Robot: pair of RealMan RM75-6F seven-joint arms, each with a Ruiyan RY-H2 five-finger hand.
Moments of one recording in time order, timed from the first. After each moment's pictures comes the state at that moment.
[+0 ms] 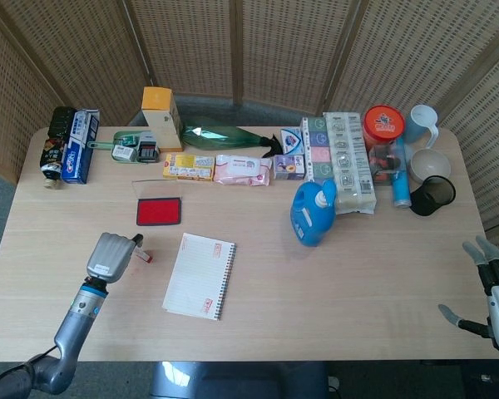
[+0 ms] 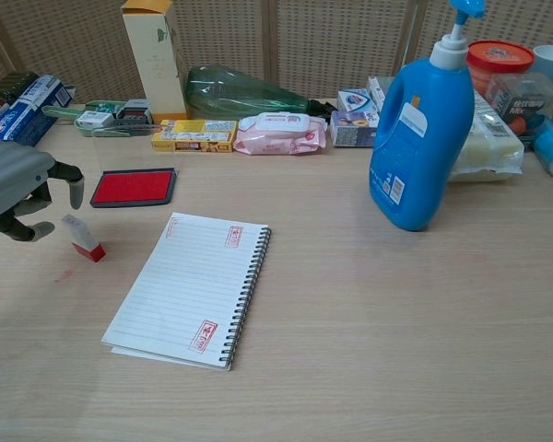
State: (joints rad) left arm -0.43 -1.64 -0.09 -1.22 1.43 1.18 0.42; right arm -0.01 -0.92 0.06 -1.86 -1.55 1.57 0.10
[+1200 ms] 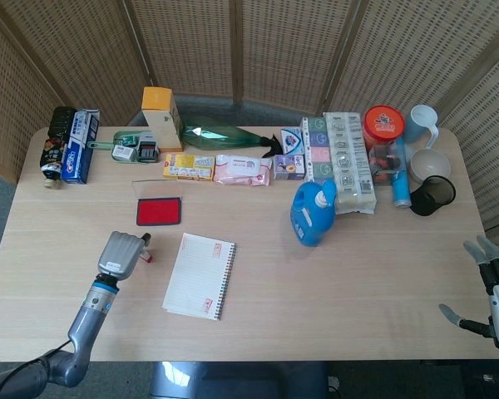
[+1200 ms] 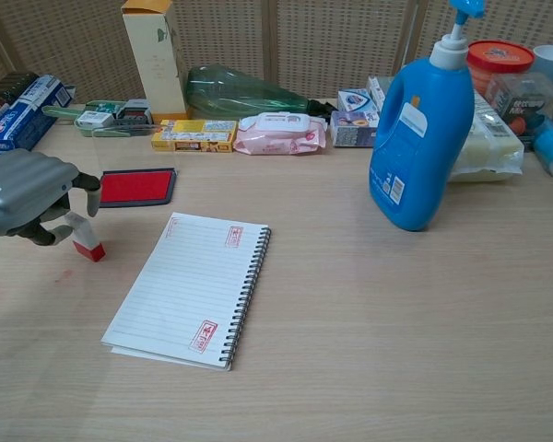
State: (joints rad) left arm -0.47 -1.71 -0.10 -1.15 1.37 1.15 0.47; right arm -0.01 -0.91 0.06 -1.86 -1.54 1.56 0.13
